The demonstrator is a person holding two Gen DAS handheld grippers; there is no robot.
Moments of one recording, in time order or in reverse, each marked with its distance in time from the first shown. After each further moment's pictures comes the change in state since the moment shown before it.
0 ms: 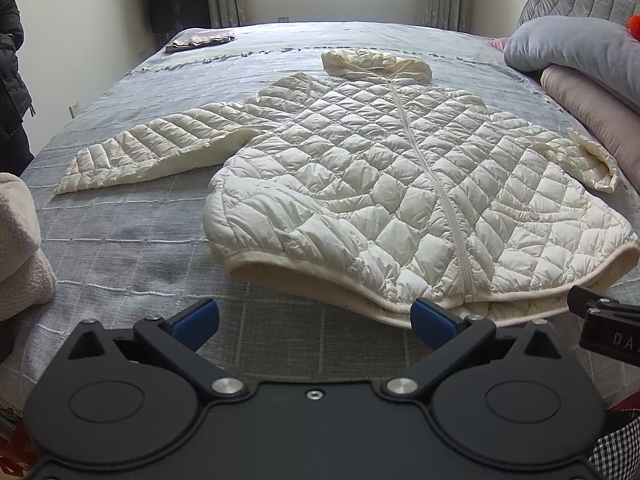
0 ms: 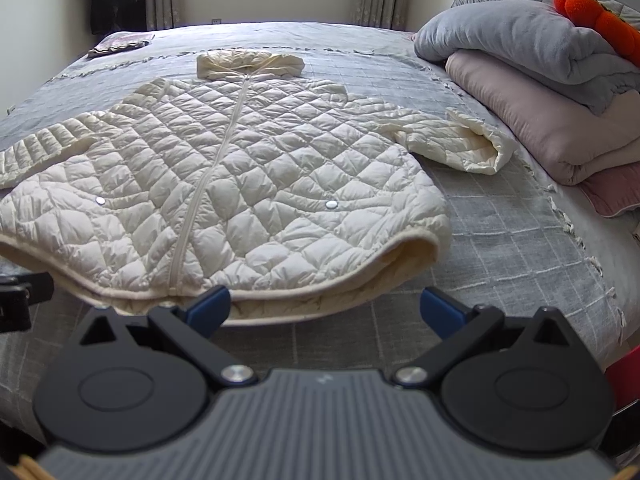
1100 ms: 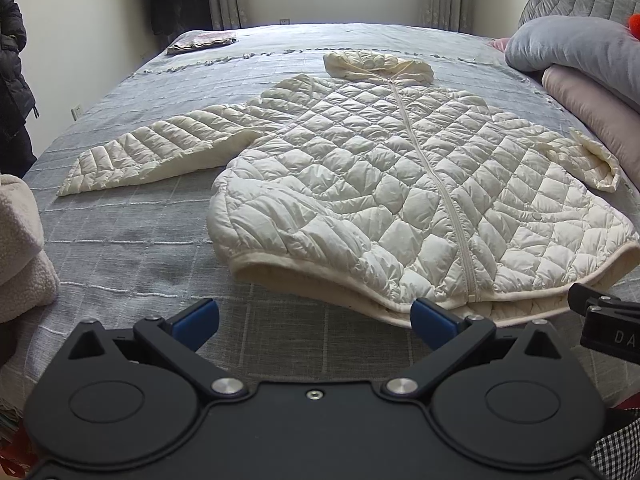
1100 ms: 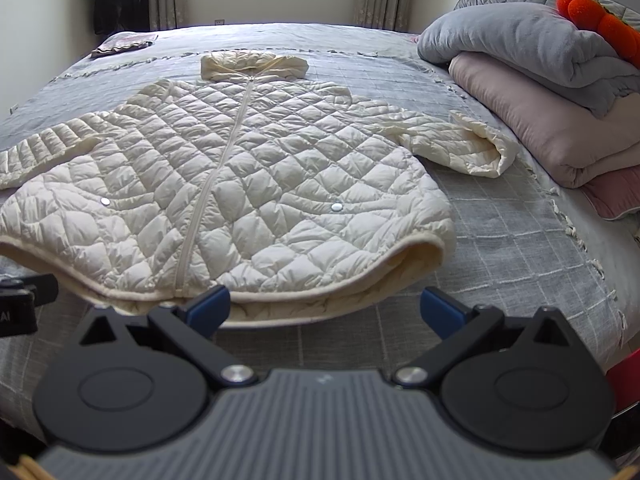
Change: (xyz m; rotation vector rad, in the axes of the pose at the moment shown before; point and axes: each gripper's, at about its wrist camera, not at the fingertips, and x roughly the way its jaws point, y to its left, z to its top) left arm 0.000 0.002 0.001 0.002 -0.004 0.008; right arm -0.001 0.004 0.001 -0.002 -0.002 0.001
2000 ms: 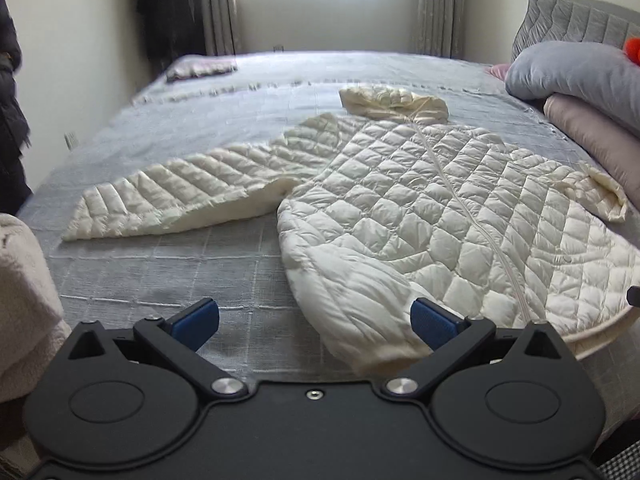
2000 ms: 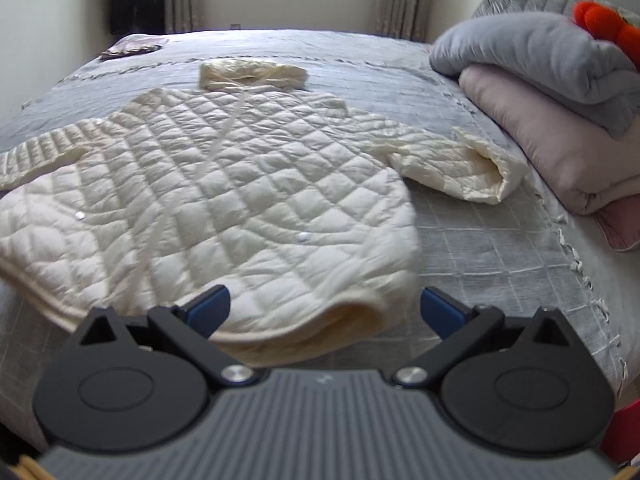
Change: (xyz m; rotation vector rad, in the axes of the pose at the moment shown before) left arm 0.024 0.086 0.048 0.012 -0.051 -0.082; right arm 0.038 -0.062 0.030 -0.026 -0.007 0.057
